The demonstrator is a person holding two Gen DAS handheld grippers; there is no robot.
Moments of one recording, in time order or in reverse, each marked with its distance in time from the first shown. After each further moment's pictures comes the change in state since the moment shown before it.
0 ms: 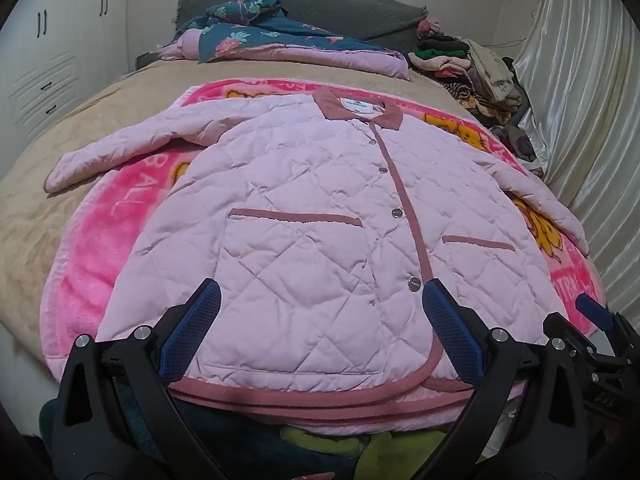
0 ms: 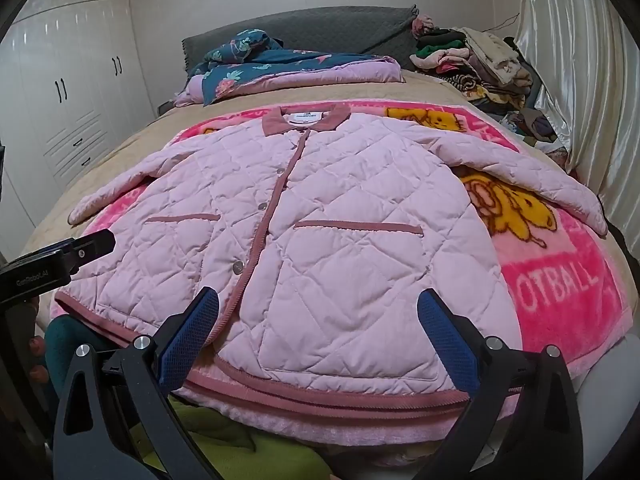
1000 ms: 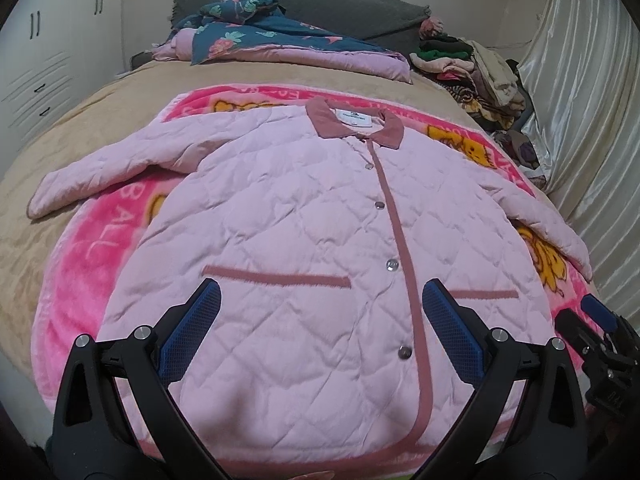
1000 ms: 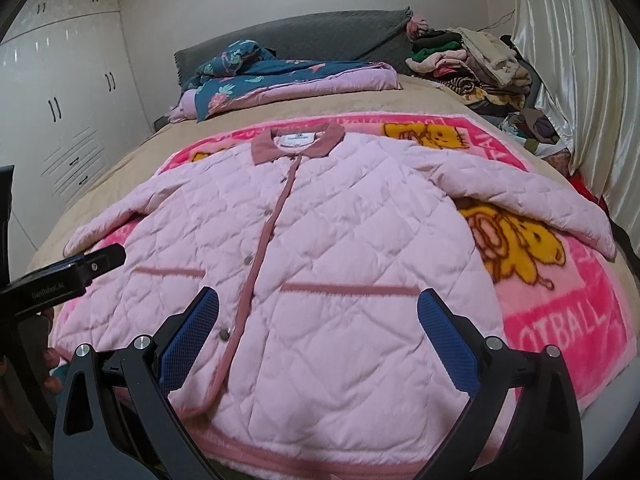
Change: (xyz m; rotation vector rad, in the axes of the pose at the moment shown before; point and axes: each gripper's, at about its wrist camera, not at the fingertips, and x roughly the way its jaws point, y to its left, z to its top) left arm 0.038 -0.016 0.062 0.001 0.013 -0.004; right arm 0.034 -0.023 0.068 0.042 -0.023 0.002
